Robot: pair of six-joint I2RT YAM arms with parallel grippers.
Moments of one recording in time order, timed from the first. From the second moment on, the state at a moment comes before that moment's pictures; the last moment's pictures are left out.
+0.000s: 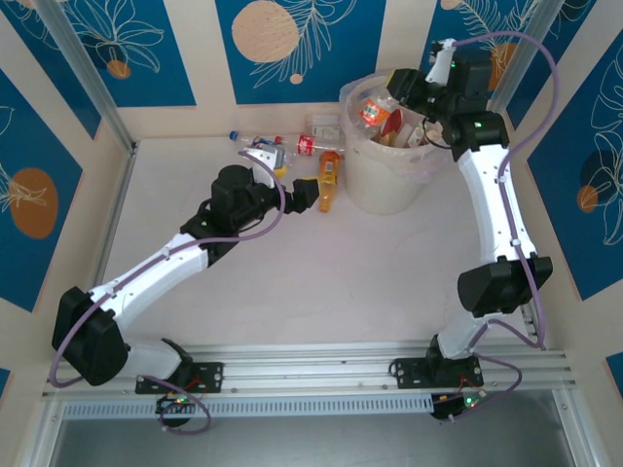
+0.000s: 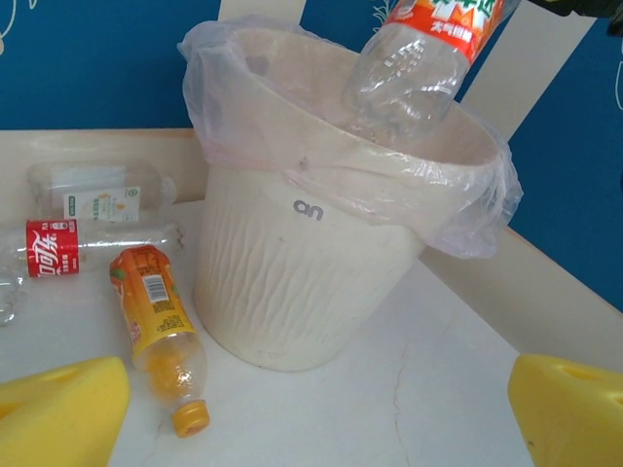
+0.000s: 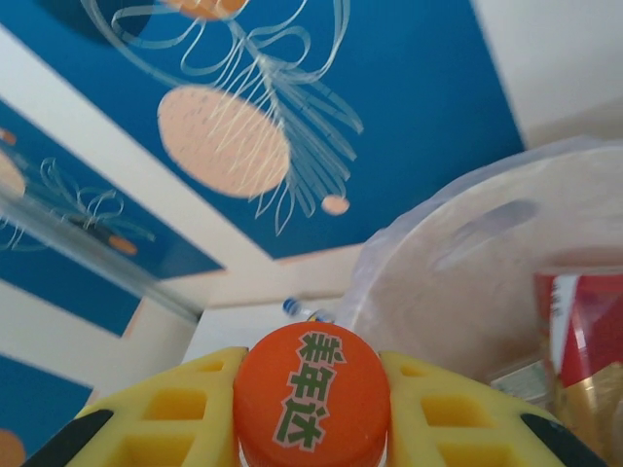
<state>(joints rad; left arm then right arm) -0.65 1.35 1.08 0.11 0.12 -0.34 0.09 1.70 2.01 -0.56 -0.37 0.53</state>
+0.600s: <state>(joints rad) -0.65 1.34 1.06 0.07 0.05 -0.34 0.02 1.90 2.09 -0.50 -0.30 0.54</state>
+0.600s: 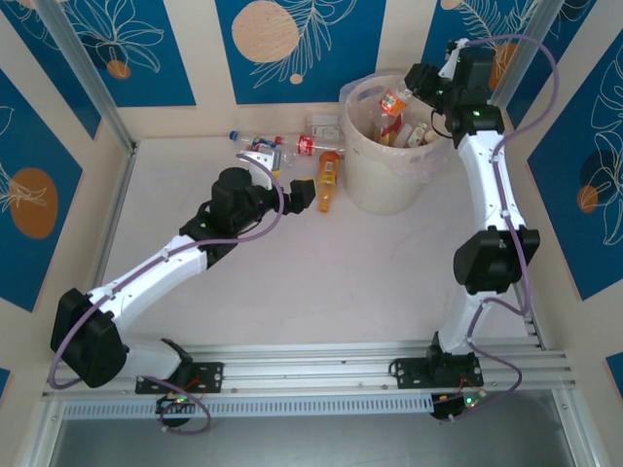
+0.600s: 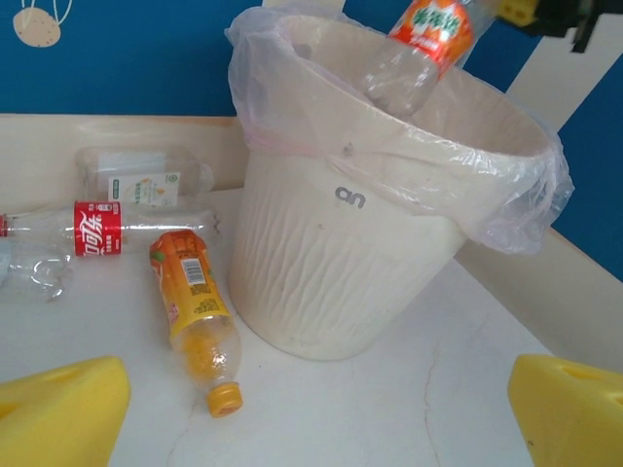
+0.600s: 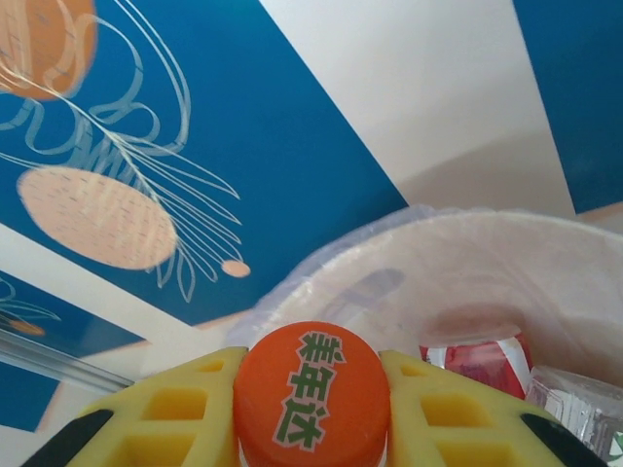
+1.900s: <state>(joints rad) -0.65 1.38 1.14 -0.07 -0.09 -0.37 0.06 2.12 2.37 -0.80 -0.20 0.41</state>
